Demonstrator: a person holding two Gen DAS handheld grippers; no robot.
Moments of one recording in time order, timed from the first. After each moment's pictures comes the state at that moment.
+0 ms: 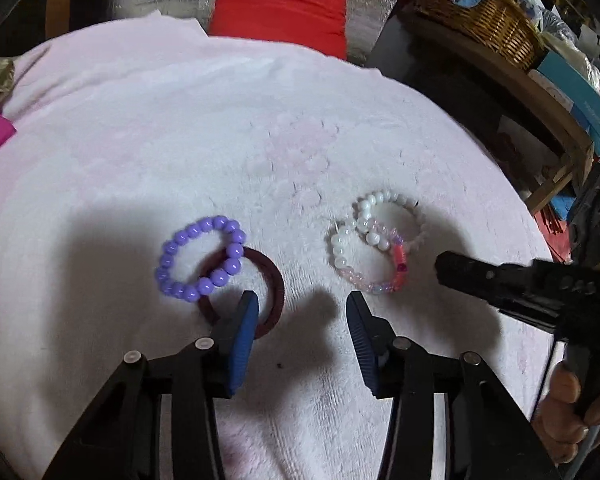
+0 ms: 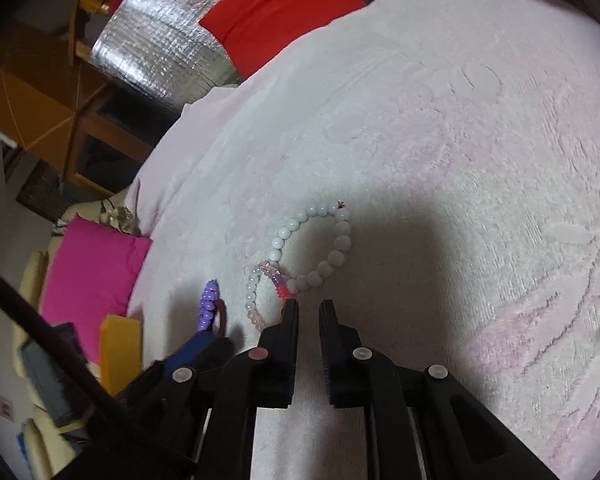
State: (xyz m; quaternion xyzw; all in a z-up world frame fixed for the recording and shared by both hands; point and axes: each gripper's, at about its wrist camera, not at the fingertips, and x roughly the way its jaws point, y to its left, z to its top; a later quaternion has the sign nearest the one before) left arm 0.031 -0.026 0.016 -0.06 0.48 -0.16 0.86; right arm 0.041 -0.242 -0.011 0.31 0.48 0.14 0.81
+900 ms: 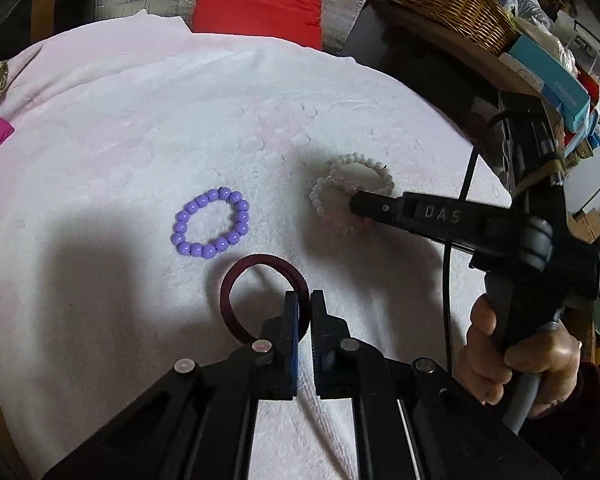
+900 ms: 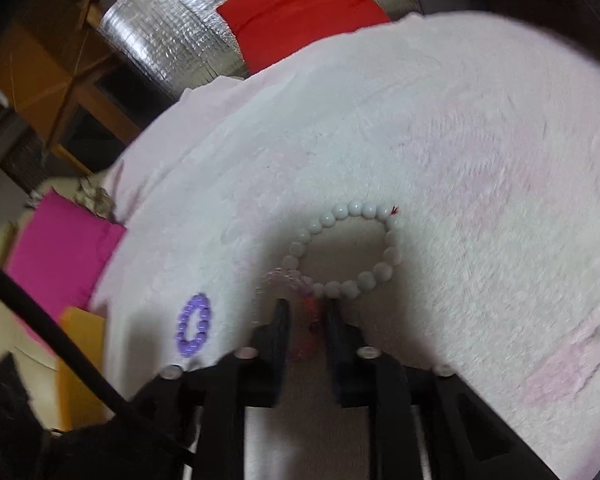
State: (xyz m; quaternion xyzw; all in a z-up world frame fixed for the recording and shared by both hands) left arm -0.010 -0.002 0.034 -0.05 0.50 -0.21 0.84; right arm 0.056 -0.185 -0.008 0.21 0.47 0.10 0.85
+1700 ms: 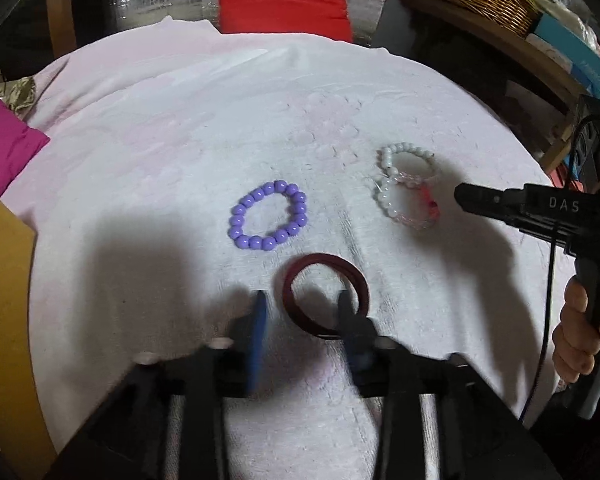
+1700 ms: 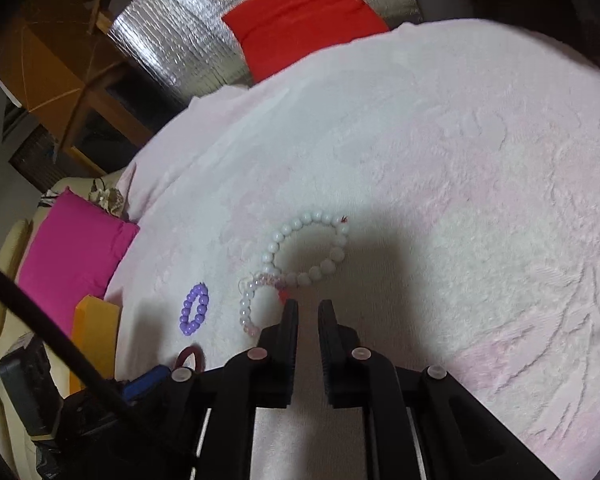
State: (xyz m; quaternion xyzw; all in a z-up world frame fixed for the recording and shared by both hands) left arm -0.011 0.008 0.034 0.01 0.50 -0.14 0.86; right arm 0.039 -0.228 0.008 0.23 0.47 0.13 0.84
